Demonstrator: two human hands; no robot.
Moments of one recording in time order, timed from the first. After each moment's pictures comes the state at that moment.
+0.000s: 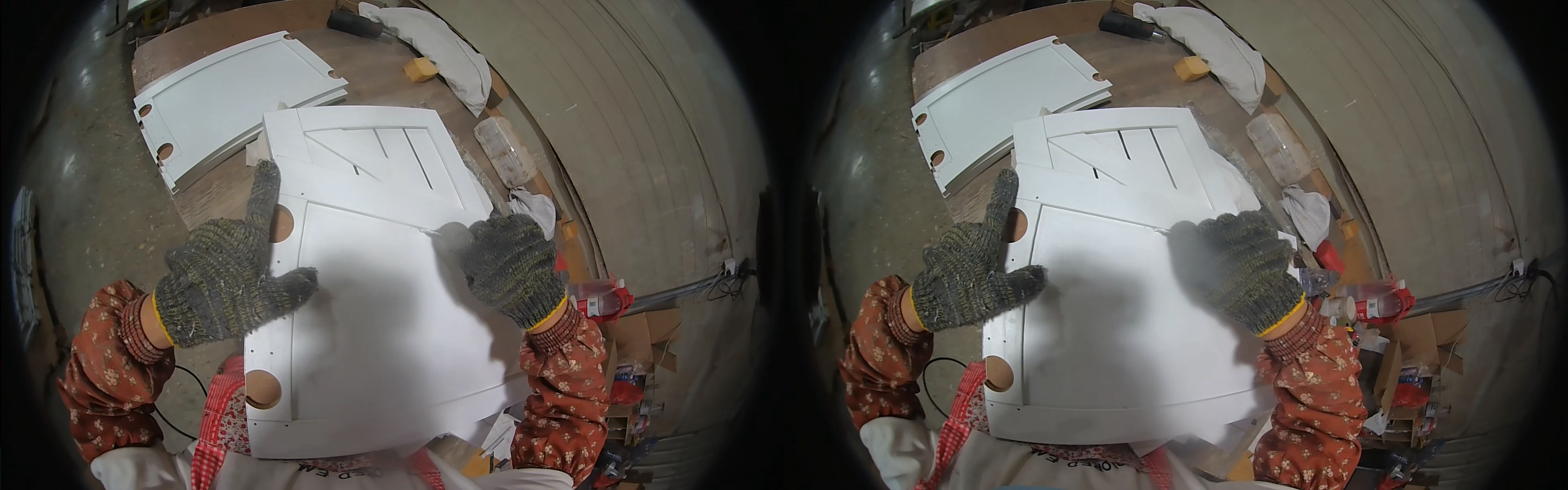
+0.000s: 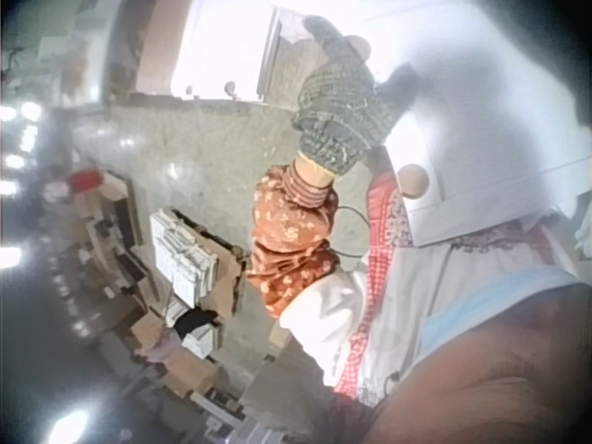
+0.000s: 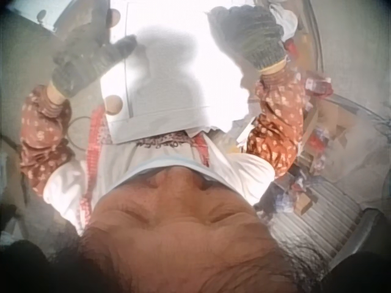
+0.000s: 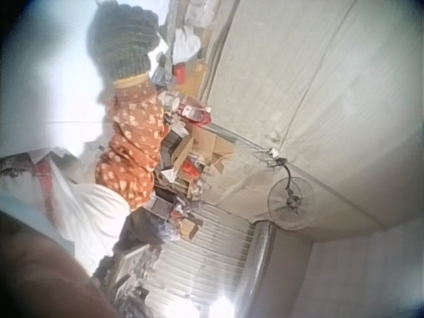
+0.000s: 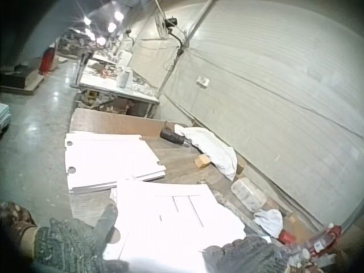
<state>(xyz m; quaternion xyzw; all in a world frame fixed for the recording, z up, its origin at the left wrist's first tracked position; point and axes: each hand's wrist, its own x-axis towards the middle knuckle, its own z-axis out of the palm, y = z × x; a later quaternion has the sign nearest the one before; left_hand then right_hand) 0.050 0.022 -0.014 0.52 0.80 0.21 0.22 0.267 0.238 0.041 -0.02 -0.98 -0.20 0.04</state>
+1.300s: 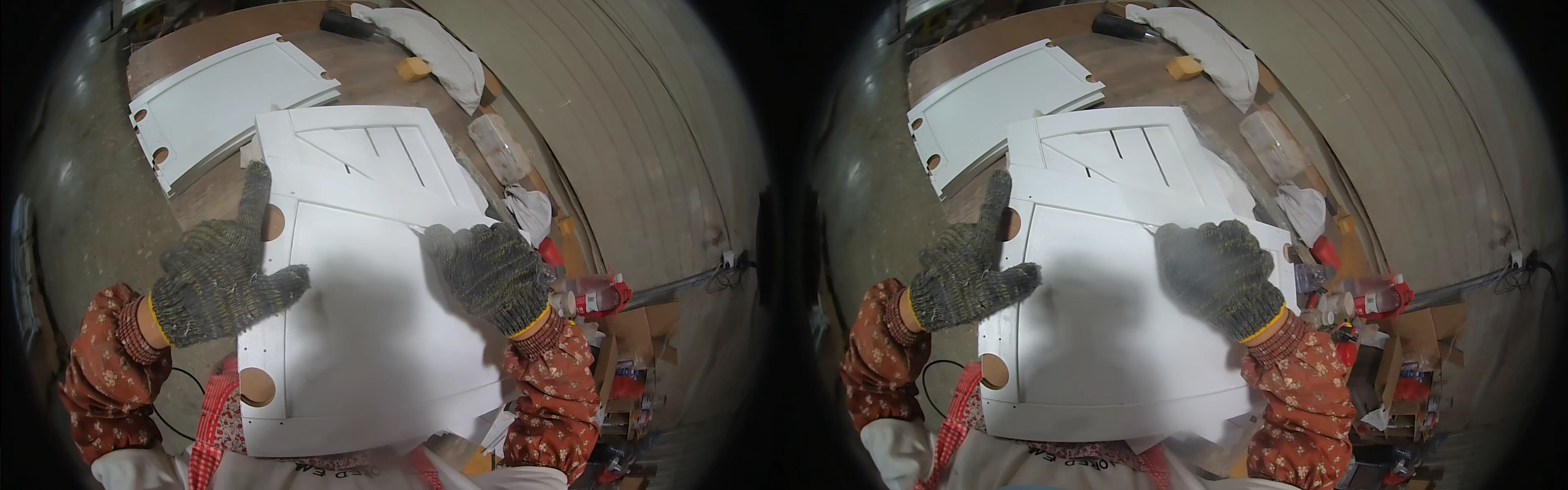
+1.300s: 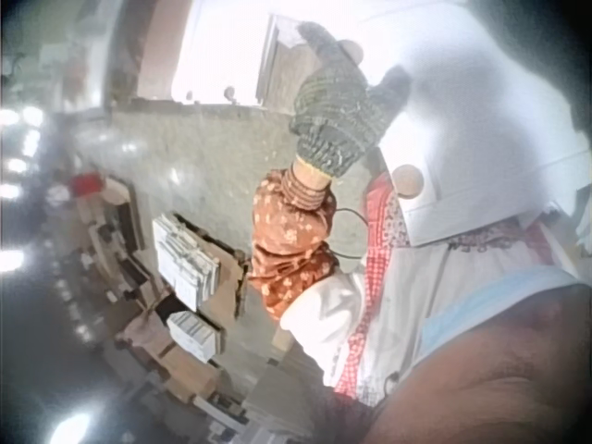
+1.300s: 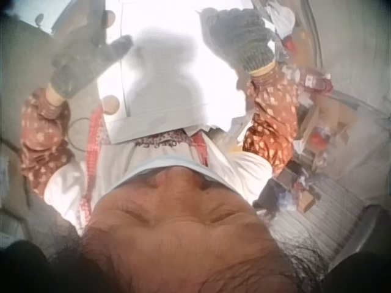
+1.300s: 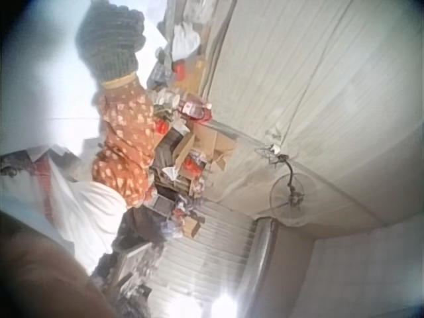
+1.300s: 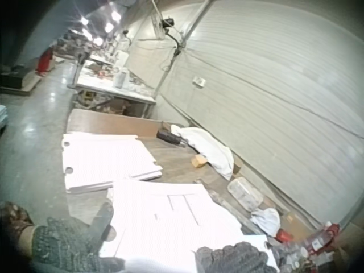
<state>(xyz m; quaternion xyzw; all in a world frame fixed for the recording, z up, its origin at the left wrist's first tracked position) 0.049 0.022 -0.012 0.52 0.79 0.23 0.24 0.270 0.225 0.034 -0.07 -0.97 -0.21 -0.03</state>
